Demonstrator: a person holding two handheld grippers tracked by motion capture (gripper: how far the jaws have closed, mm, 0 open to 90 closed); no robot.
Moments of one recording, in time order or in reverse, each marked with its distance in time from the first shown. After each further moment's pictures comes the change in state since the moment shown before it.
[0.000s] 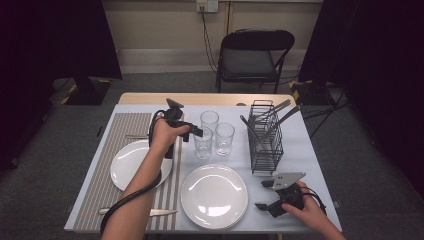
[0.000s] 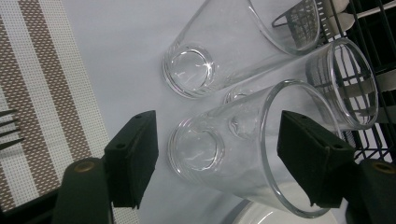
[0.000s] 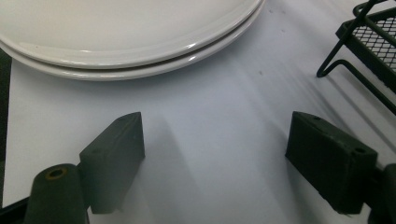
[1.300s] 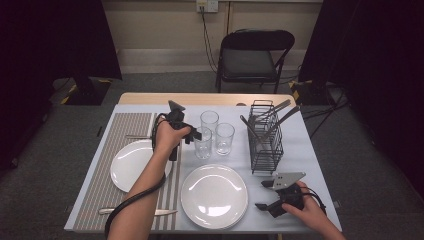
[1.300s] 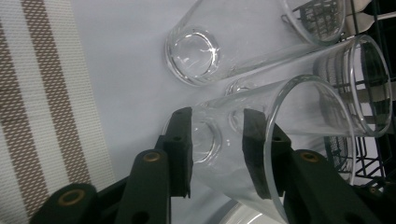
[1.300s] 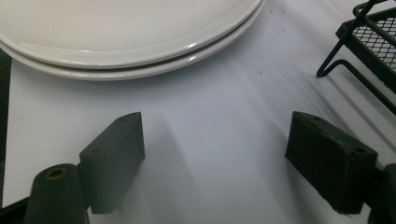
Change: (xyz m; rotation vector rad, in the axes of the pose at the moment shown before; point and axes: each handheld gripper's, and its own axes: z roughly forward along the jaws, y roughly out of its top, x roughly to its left) left arm -0.002 -0.004 0.007 0.045 0.019 -0.111; right arm 0.000 0.000 0.000 0.000 -0.001 -0.002
